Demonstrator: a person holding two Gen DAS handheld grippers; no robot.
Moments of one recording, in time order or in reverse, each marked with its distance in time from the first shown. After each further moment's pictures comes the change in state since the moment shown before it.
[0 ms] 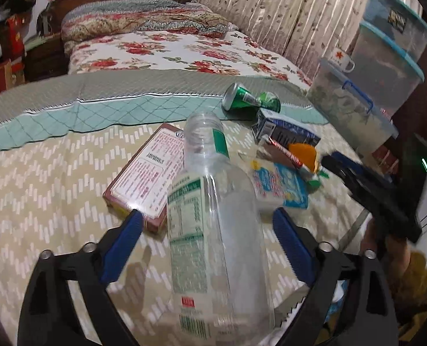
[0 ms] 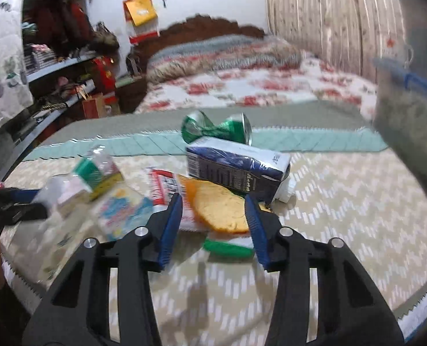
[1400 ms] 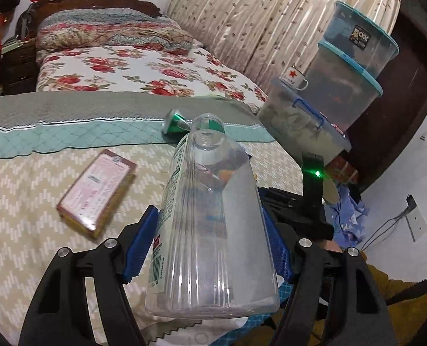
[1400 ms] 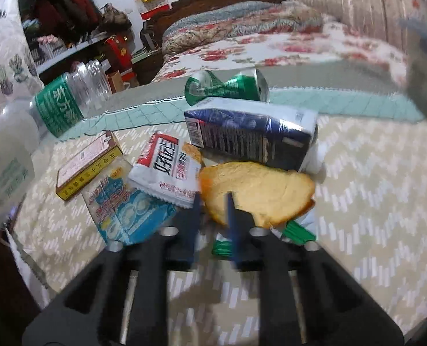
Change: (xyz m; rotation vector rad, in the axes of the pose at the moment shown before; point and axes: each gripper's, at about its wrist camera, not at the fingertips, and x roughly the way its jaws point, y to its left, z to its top) left arm -0.038 -0.051 0.016 -0.008 -0.079 -0.221; right arm 0.040 -0.031 -0.007 0.058 0.141 0.171
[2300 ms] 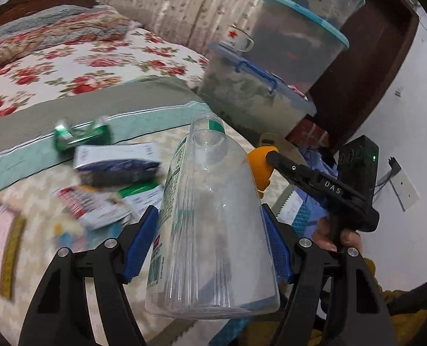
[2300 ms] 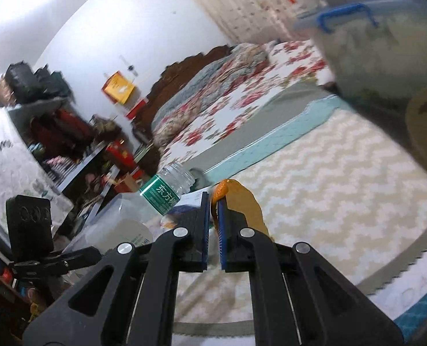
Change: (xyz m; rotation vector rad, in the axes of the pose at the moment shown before) left arm 0.110 -0.113 0.037 0.195 0.144 -0.181; right arm -0.157 -0.133 -0.026 0.409 -0.351 0.104
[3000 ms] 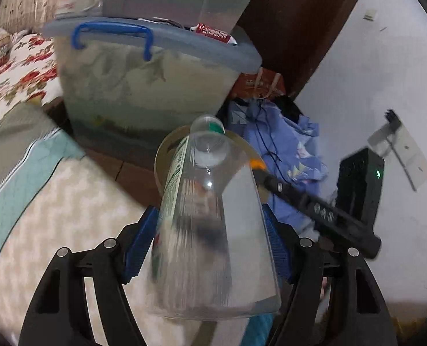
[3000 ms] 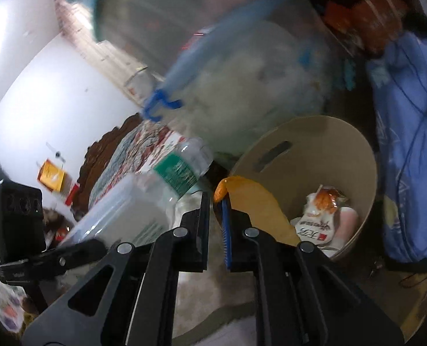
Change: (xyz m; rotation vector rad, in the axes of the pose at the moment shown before) left arm 0.279 -0.197 0.126 0.327 0.231 -0.184; right arm -0.111 -0.218 0.060 0.330 -0.268 -0.290
